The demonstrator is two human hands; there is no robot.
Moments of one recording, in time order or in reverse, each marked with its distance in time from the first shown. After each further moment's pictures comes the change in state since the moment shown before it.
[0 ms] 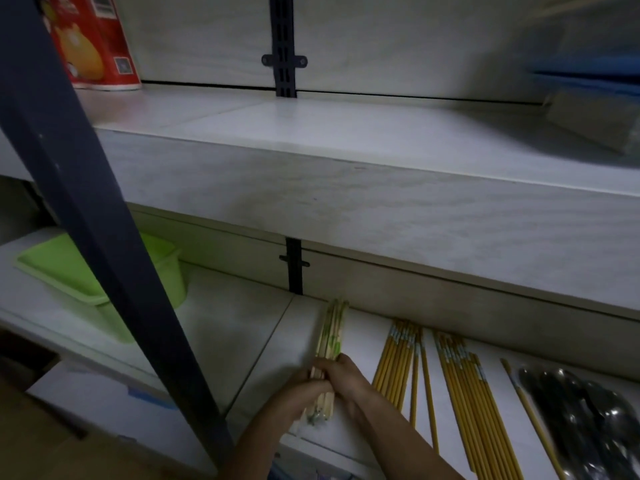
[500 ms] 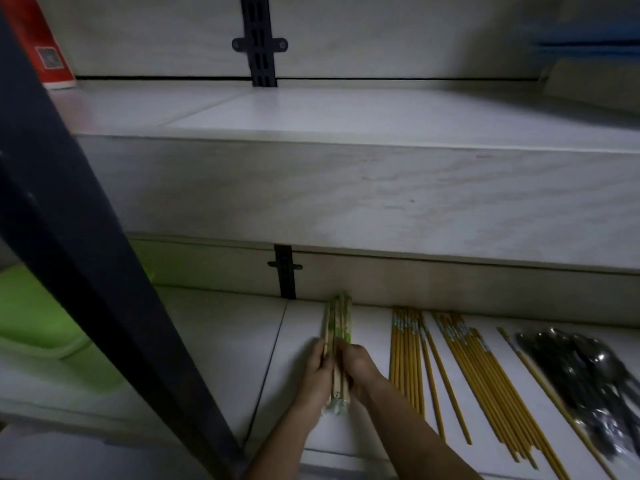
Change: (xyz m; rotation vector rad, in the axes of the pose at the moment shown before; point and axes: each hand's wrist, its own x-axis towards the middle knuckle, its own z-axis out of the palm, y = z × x) left_hand 0.015 0.006 -0.038 -0.495 -0.009 0.347; right_hand 0.045 0.001 0.019 0.066 0.330 0.058
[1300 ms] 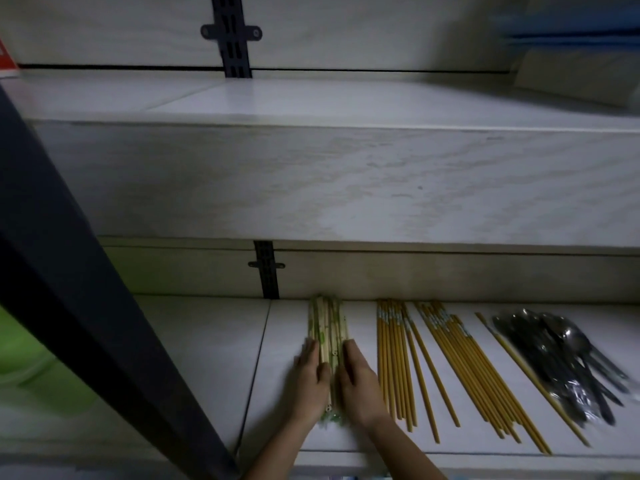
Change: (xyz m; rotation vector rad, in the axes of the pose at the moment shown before) left_hand 0.006 -0.023 -0.004 0.523 -0.009 0.294; right_hand -0.028 0.049 -0.018 -0.370 0.137 -0.465
